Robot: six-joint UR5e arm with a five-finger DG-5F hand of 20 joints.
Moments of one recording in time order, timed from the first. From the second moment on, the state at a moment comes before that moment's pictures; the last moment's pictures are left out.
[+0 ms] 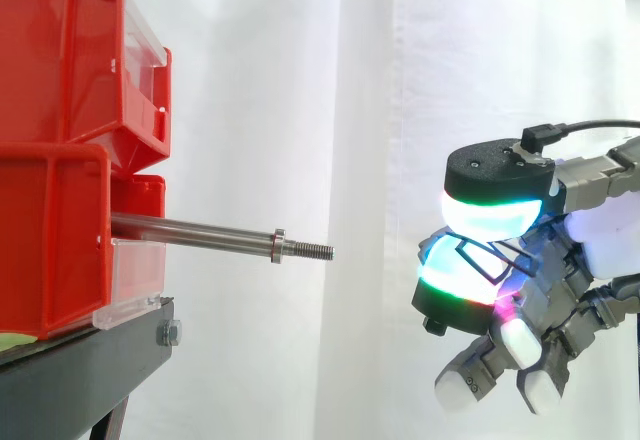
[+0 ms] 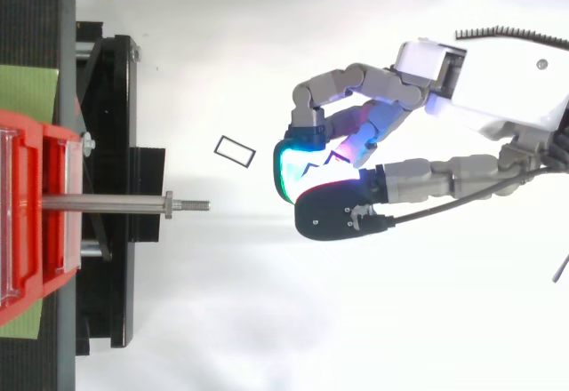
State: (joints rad) arm 0.17 -2.15 -1.28 -3.08 -1.21 -0.21
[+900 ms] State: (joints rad) arm 0.17 -2.14 -1.28 -3.08 -1.21 -0.21
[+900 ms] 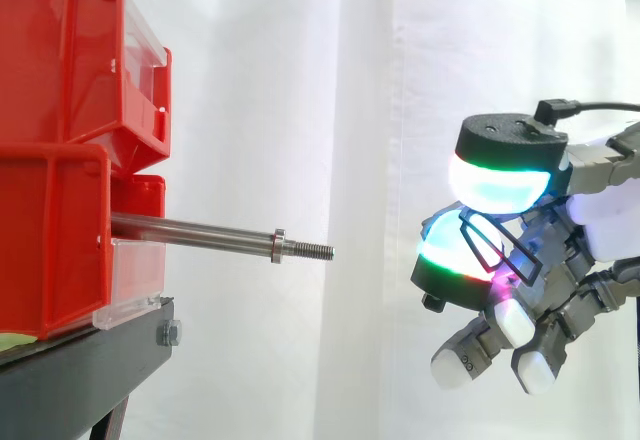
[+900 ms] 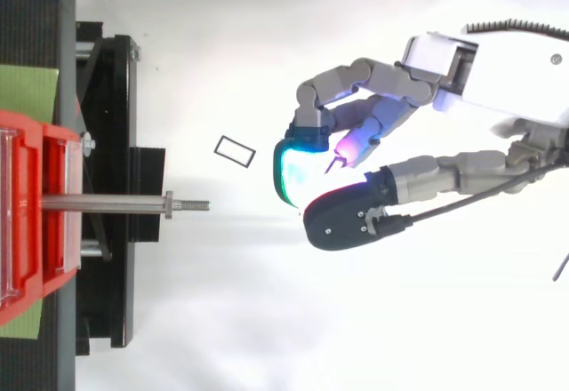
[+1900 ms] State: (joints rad) arm 0.17 -2.14 -1.28 -3.08 -1.21 -0.21
